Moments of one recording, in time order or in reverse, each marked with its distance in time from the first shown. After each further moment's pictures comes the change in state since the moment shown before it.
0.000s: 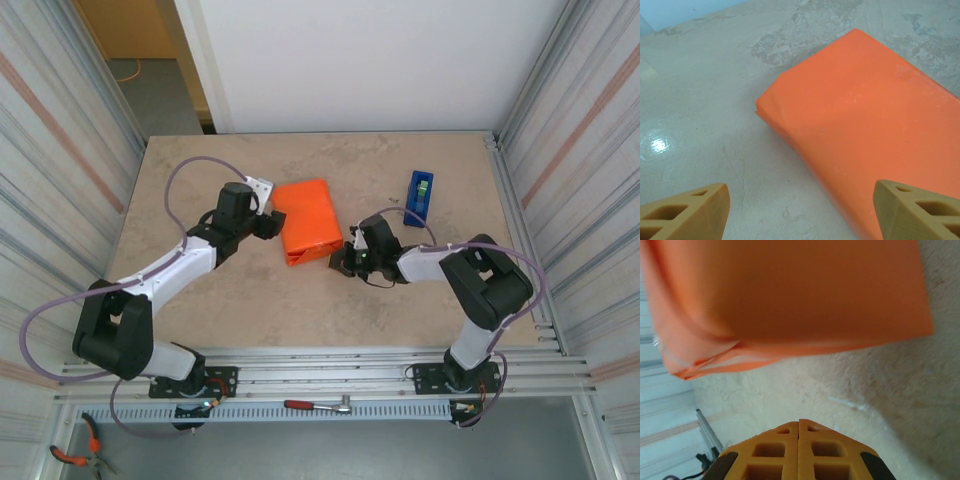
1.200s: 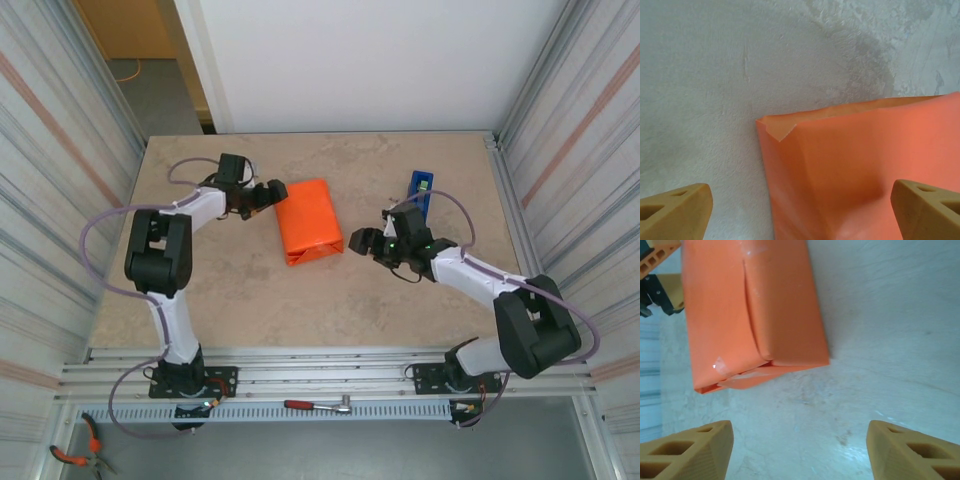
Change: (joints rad) left arm 0.217 0.570 0.452 -0.174 0.455 -0.600; right arm -0.142 -0.365 -0.007 -0.387 0.167 -0.193
